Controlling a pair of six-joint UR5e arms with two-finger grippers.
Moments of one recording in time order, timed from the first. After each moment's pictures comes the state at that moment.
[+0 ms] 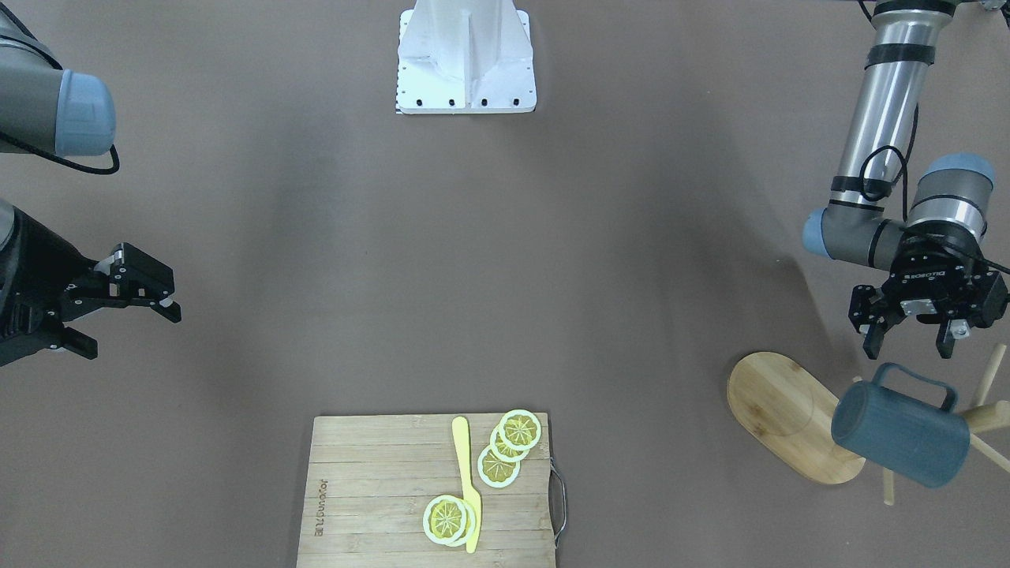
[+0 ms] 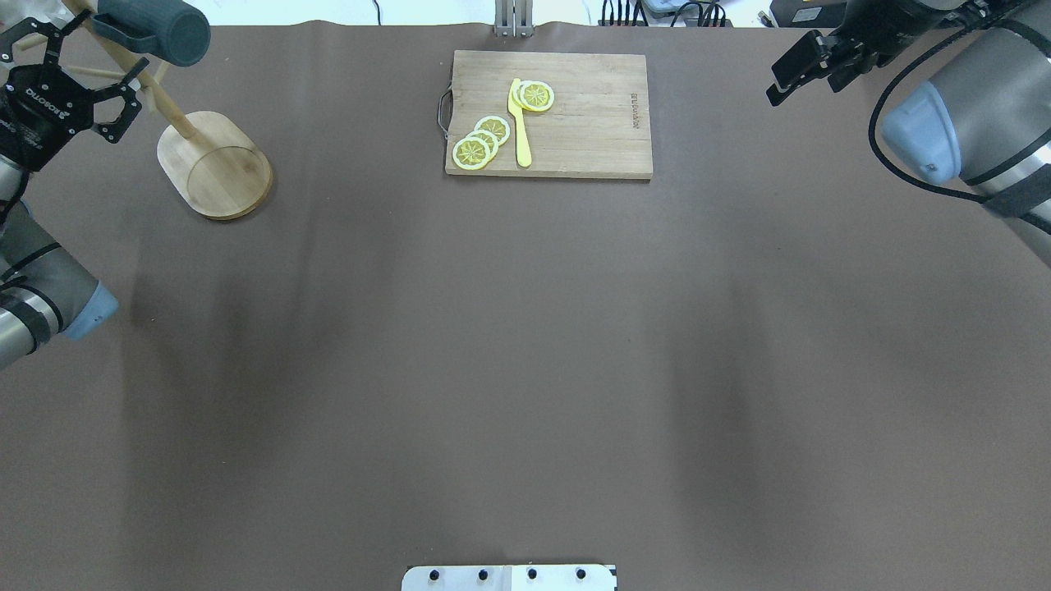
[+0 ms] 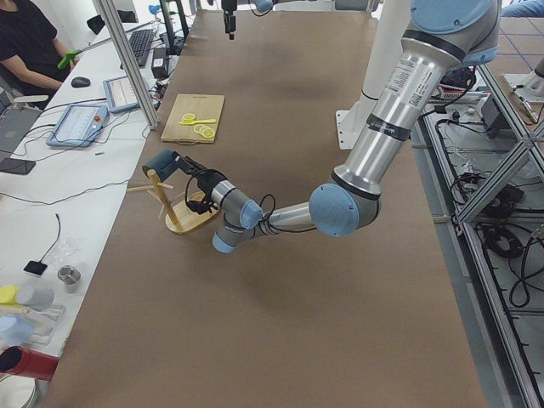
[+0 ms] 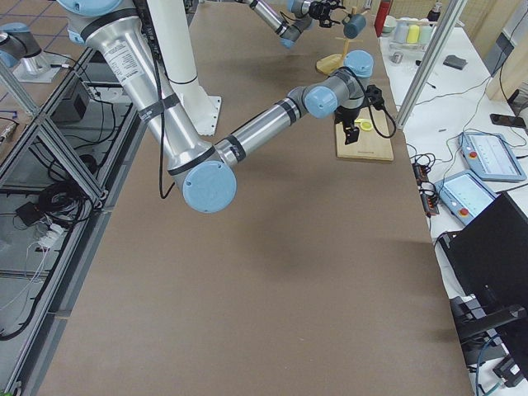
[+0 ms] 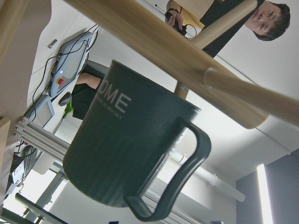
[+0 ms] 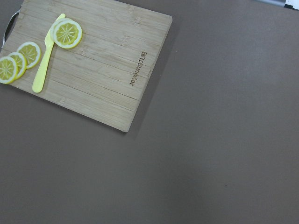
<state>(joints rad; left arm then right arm) -0.96 -2.04 -0.78 -4.04 -1.38 -2.75 1.15 -1.03 1.64 -1.54 2.35 0.40</state>
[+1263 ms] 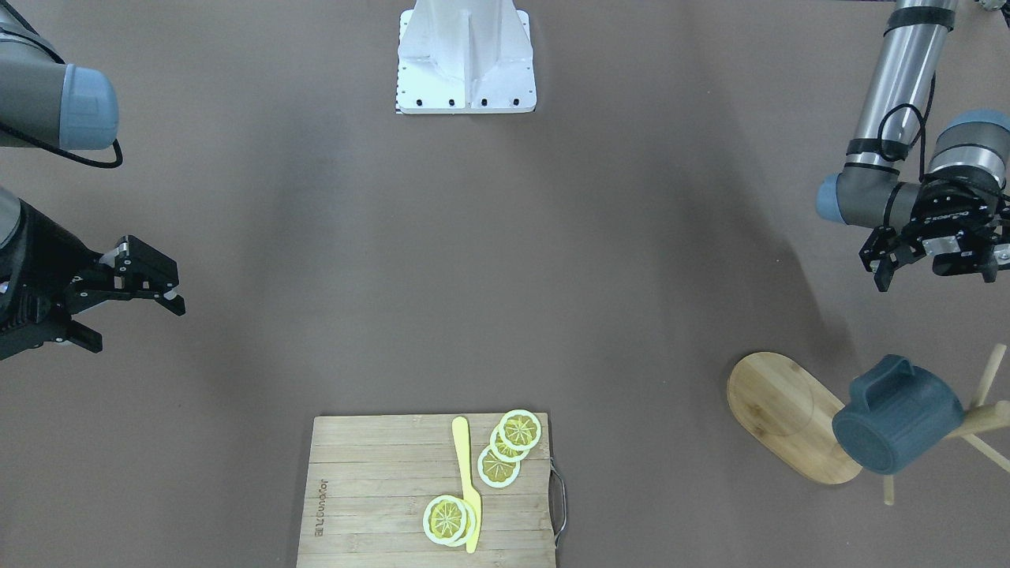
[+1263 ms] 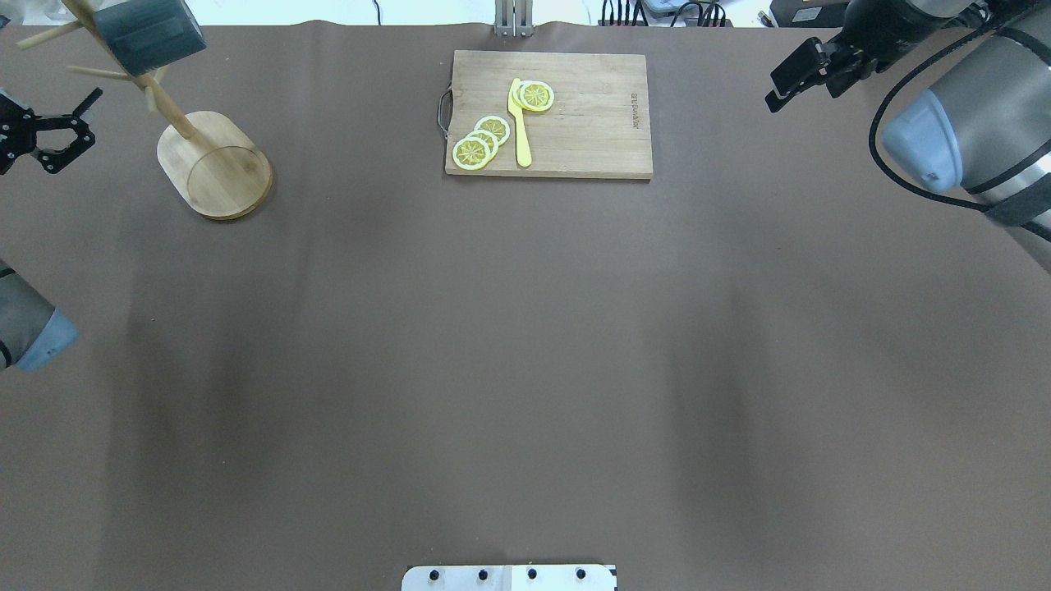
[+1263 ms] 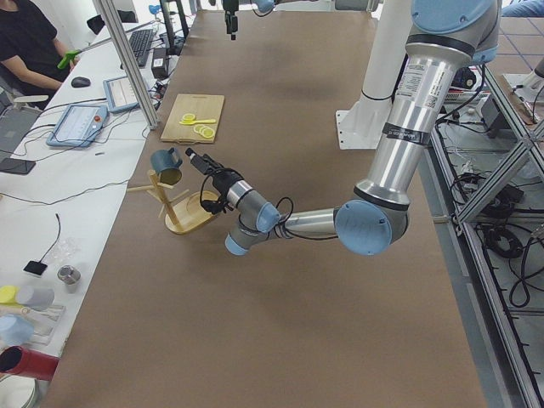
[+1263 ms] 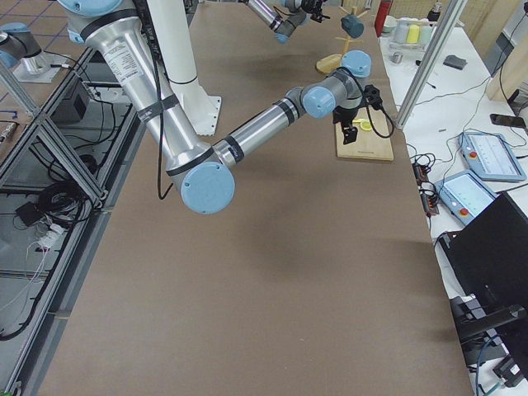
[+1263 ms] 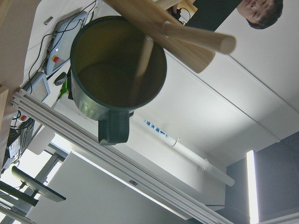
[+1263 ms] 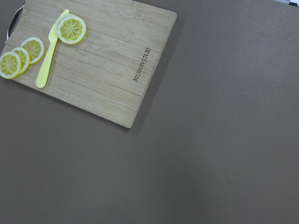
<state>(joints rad) -0.96 -1.84 -1.08 -4.00 -1.39 -2.77 1.14 -1.04 1.67 -1.54 2.35 0.40</state>
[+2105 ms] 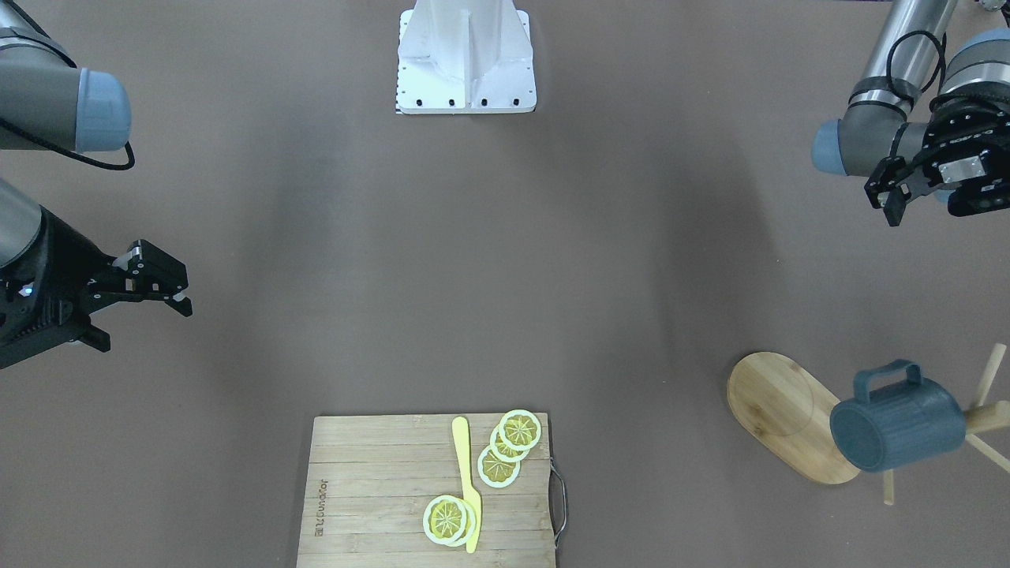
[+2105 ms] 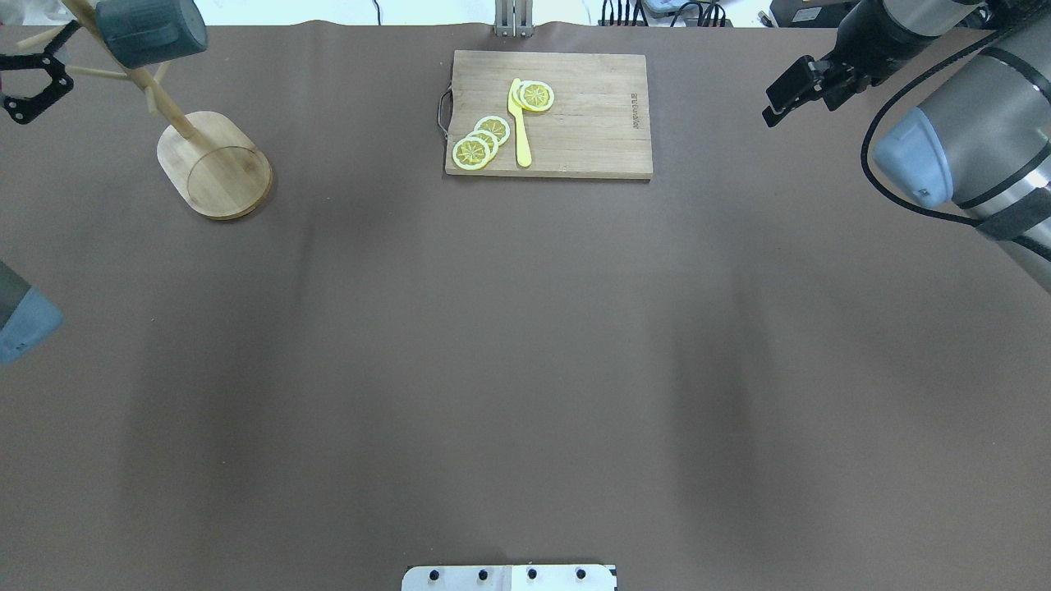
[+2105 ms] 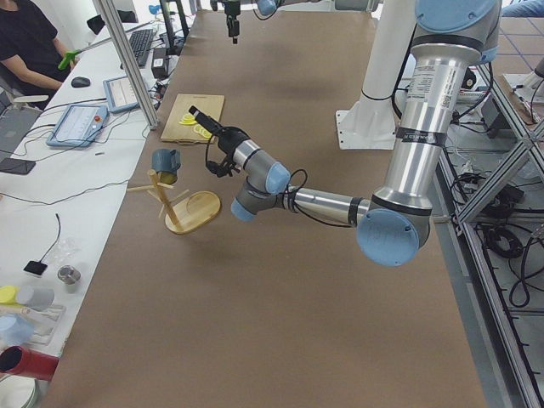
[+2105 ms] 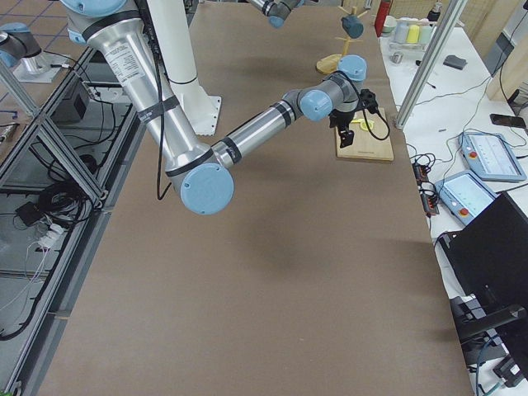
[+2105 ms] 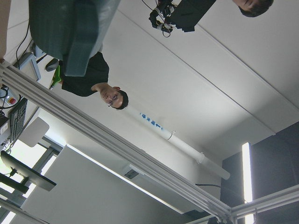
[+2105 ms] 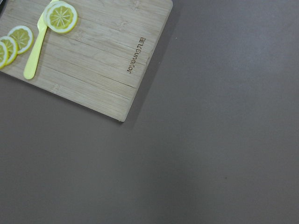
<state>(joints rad) -1.01 -1.76 -1.53 -3.61 -1.39 -2.77 1.11 -1.06 1.66 -1.54 2.32 0.40</state>
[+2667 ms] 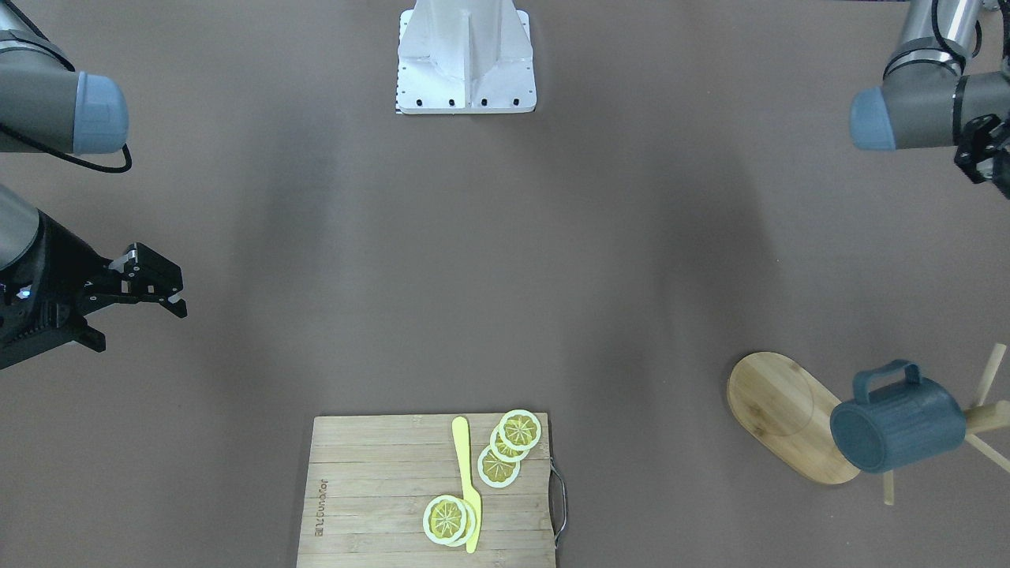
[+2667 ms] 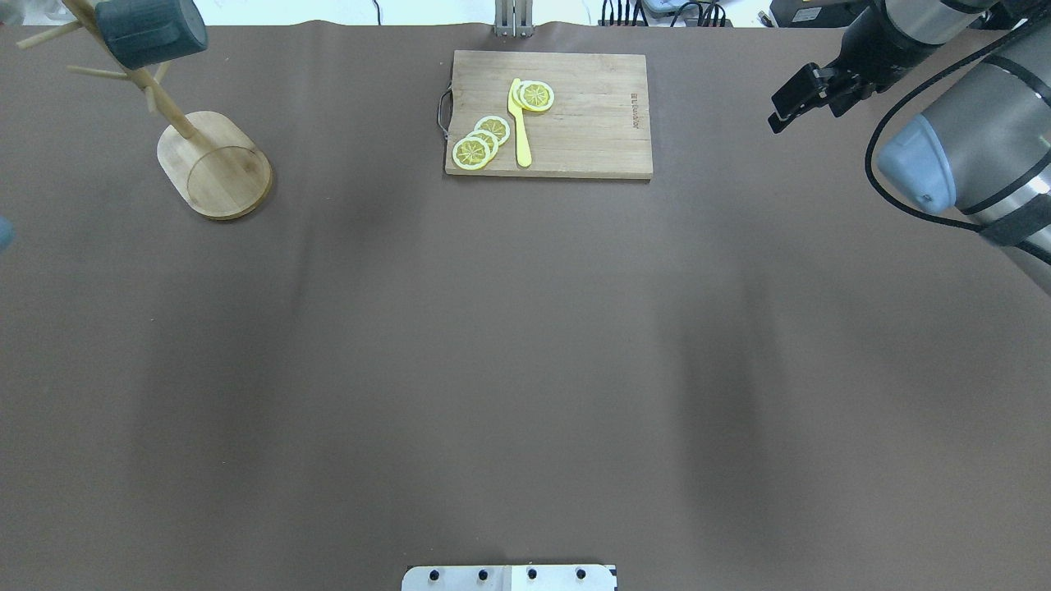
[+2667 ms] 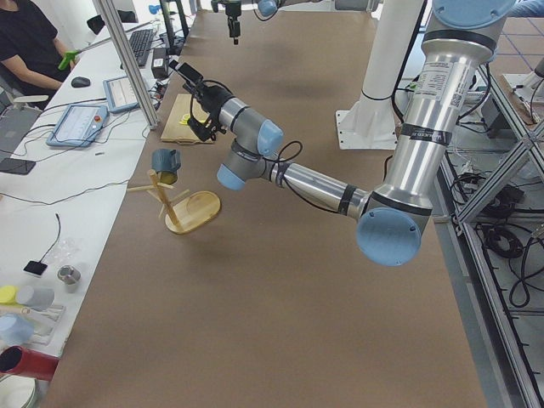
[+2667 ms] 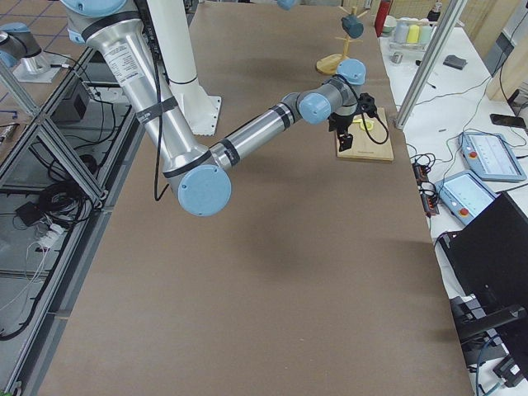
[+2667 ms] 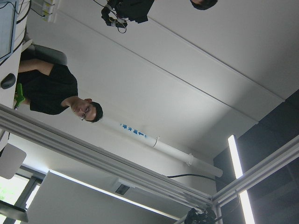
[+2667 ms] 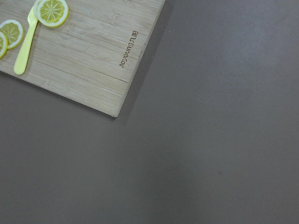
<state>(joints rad) -1.19 -1.84 -1.65 -3.36 -1.50 -2.51 1.11 -1.07 1.66 -1.53 2.32 0.40</state>
